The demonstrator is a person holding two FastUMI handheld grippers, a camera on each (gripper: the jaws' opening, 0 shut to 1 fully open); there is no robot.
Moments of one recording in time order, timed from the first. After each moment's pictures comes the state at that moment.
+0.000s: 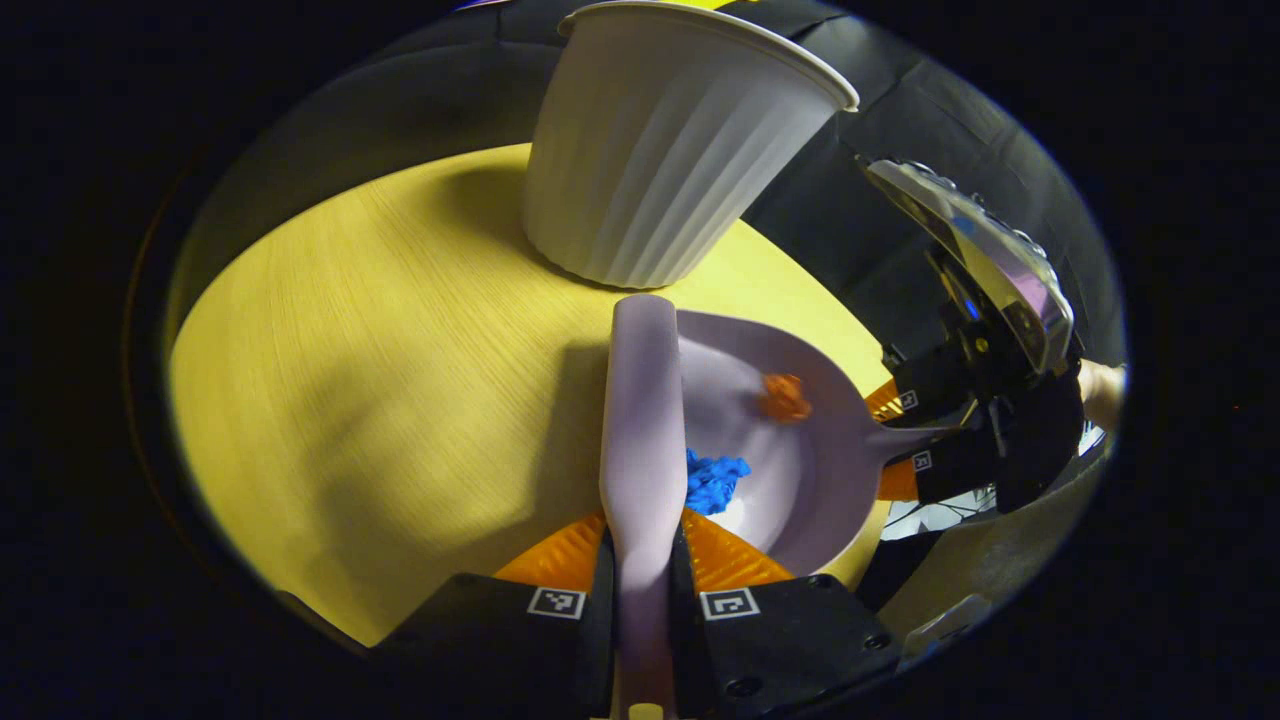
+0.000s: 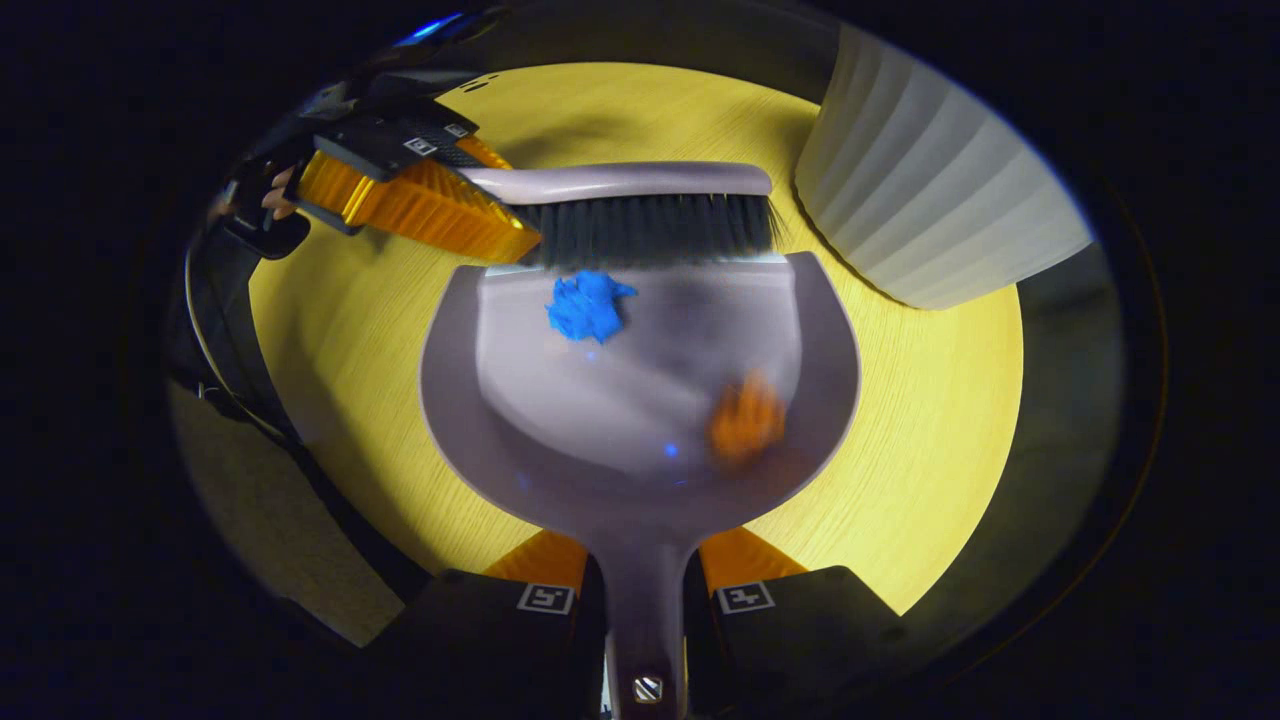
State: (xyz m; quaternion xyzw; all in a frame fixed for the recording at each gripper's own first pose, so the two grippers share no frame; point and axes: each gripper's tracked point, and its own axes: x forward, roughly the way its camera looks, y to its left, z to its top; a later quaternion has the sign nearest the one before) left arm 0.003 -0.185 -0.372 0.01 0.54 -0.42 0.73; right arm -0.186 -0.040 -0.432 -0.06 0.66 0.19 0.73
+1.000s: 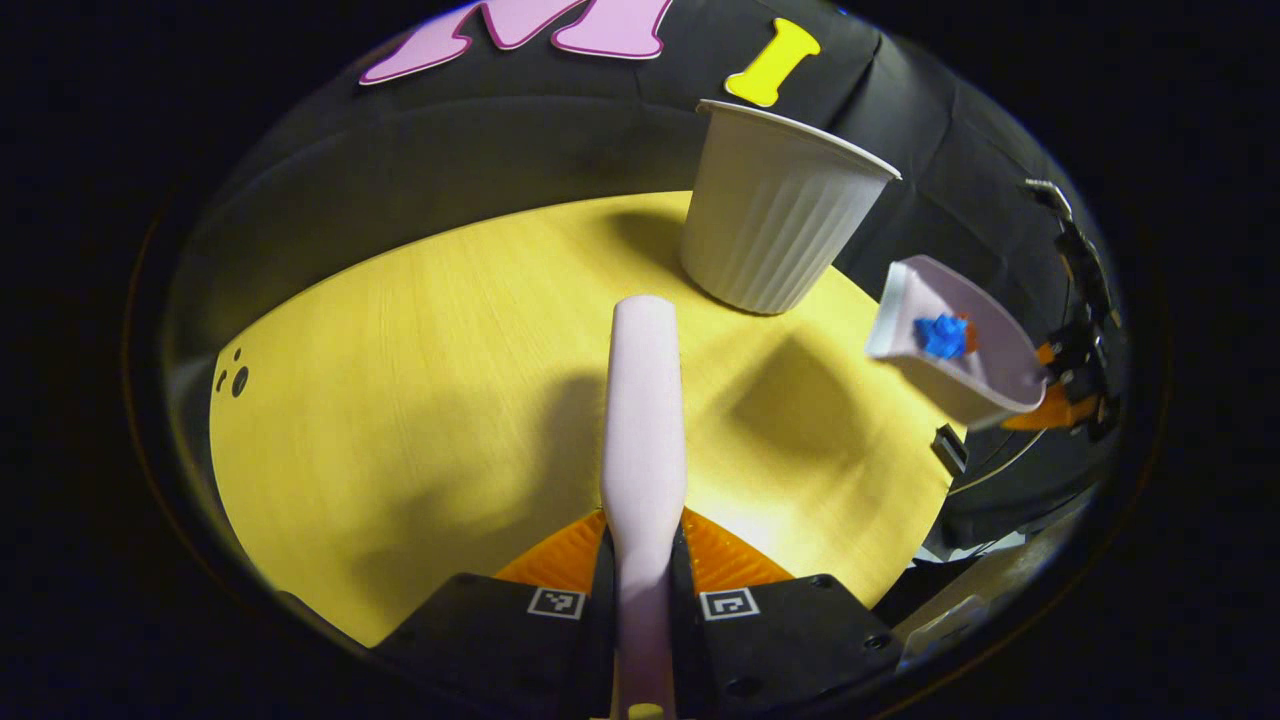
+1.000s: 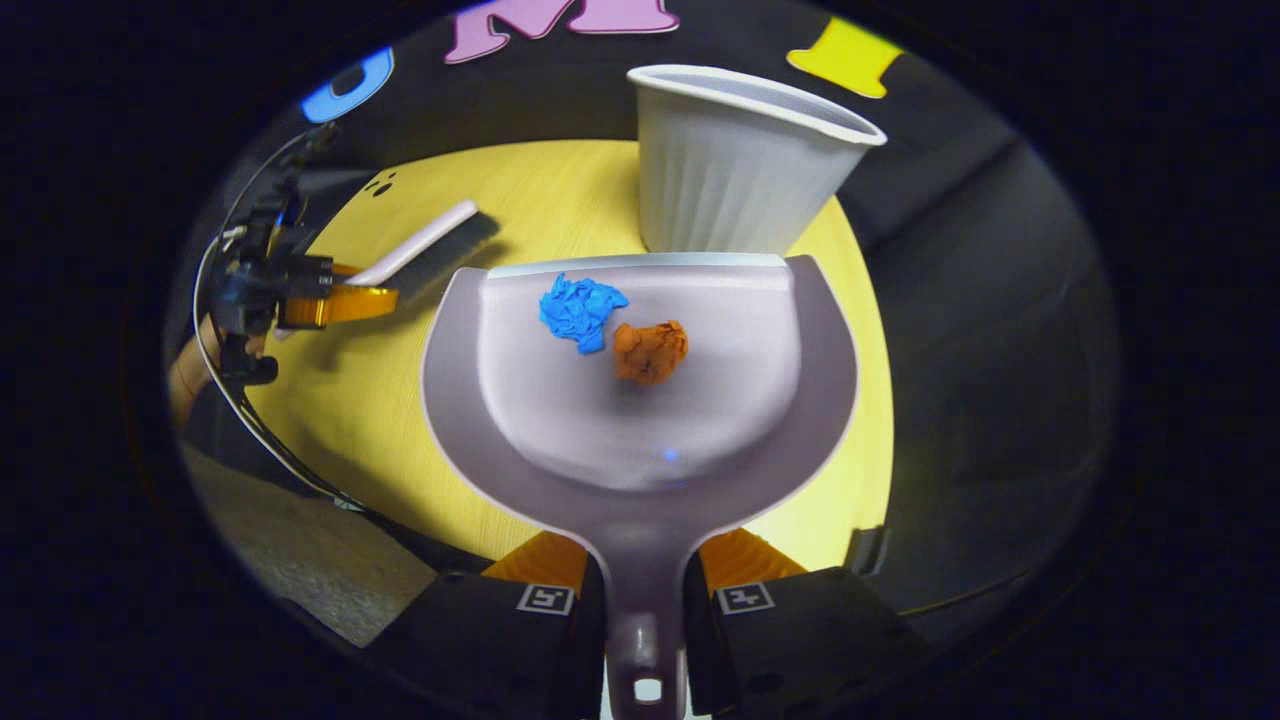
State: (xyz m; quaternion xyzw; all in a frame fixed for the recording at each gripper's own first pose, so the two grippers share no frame) left arm -0.005 -0.076 -0.353 0.02 0.49 -0.27 0.83; right arm -0.201 -0.083 -0.324 0.02 0.62 0.01 0.78
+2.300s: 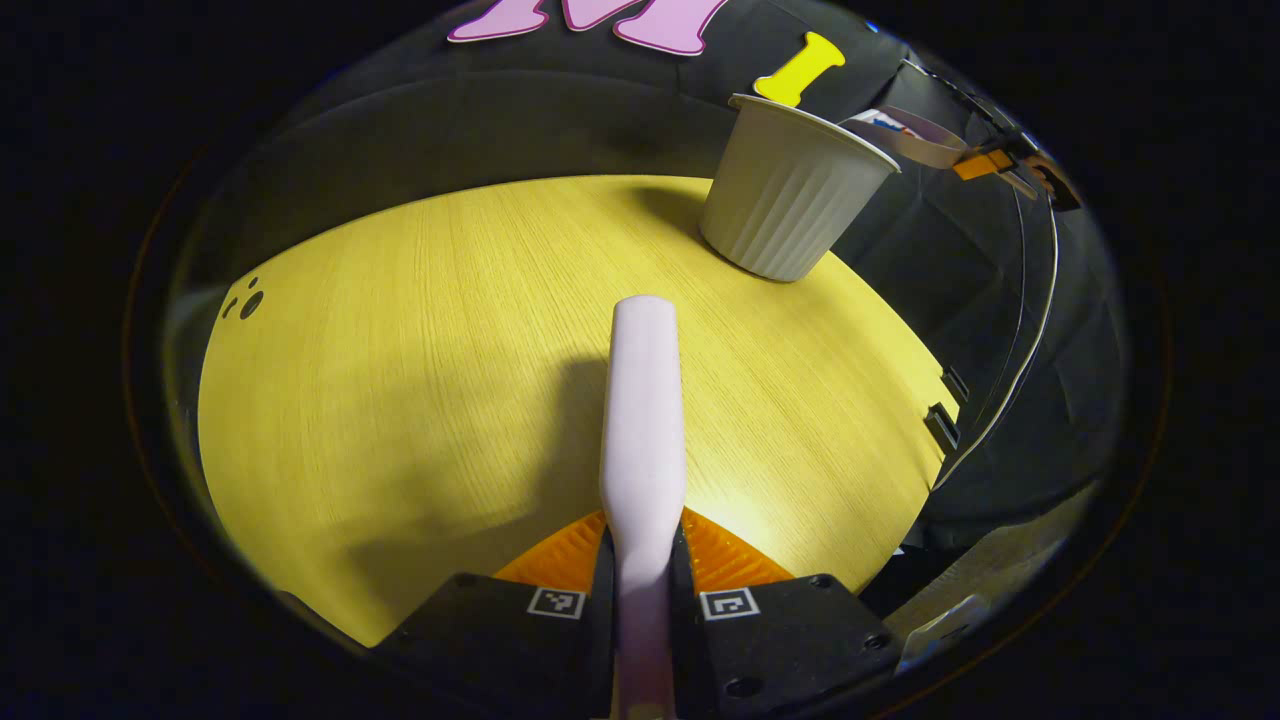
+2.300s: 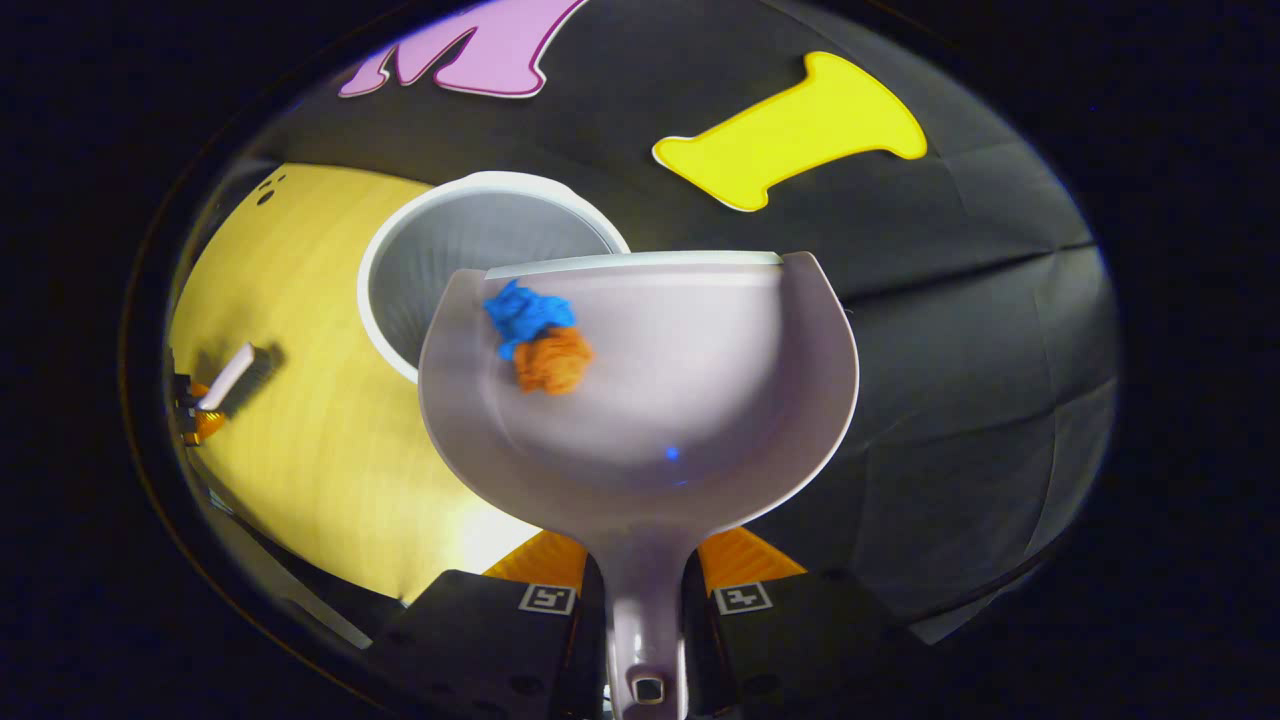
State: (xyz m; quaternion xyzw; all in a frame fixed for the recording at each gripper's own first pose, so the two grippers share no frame) left arm -0.011 -0.073 -0.365 -0.02 0.51 -0.27 0.82; right arm 0.009 -0.277 -0.230 -0.23 0.61 -0.09 0.76
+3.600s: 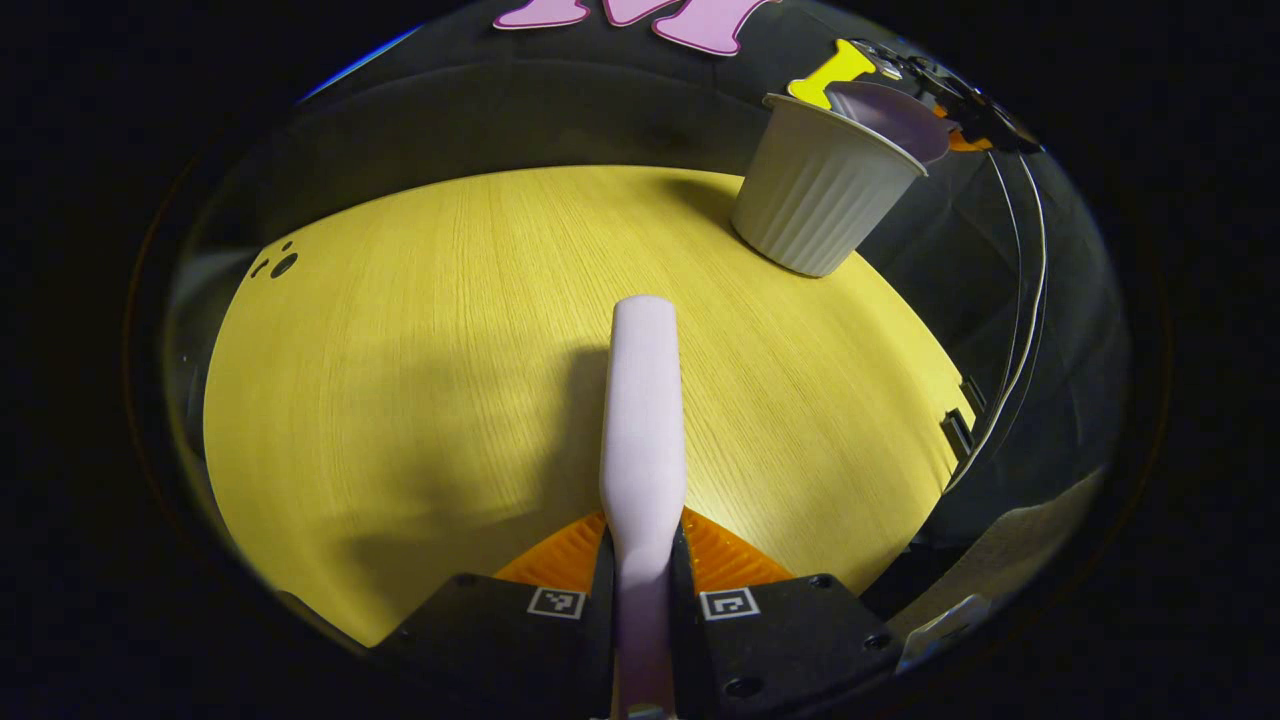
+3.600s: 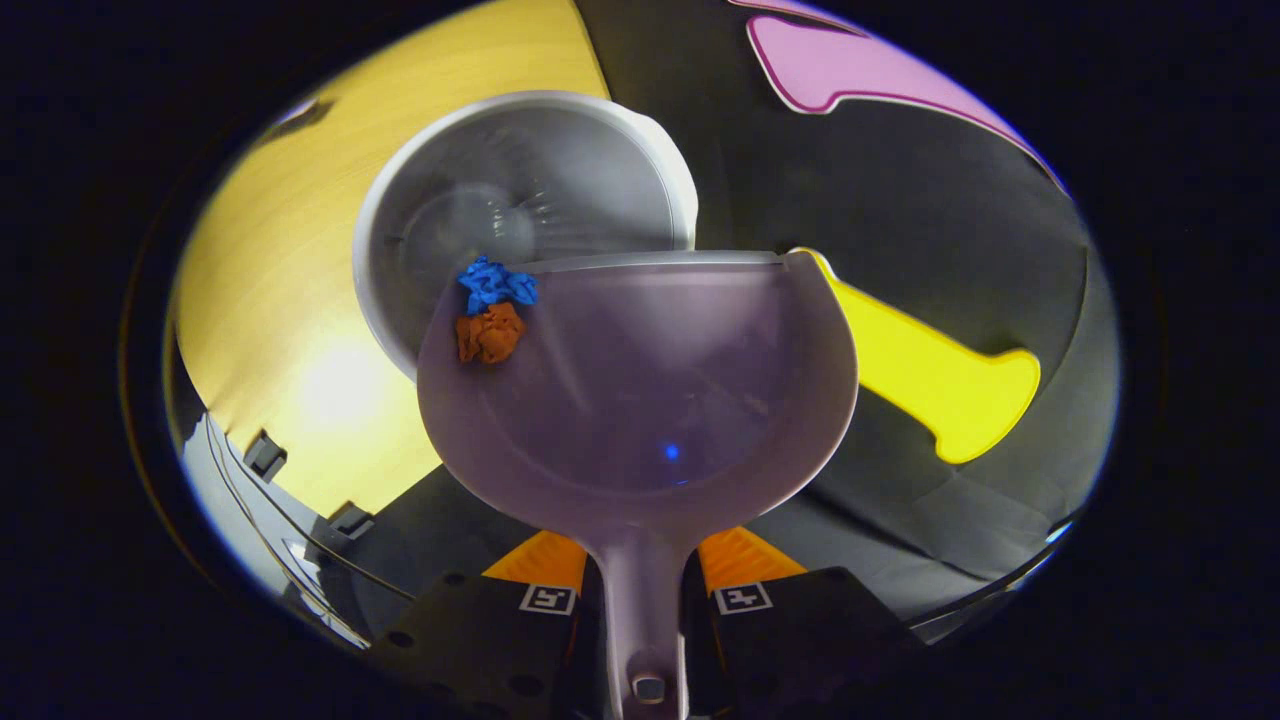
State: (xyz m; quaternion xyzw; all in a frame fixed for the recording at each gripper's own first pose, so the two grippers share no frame) left arm -0.007 -0.073 -0.372 -0.03 0.52 -0.24 0.82; right arm 0.096 -0.284 -0.209 -0.57 0.57 0.08 0.58
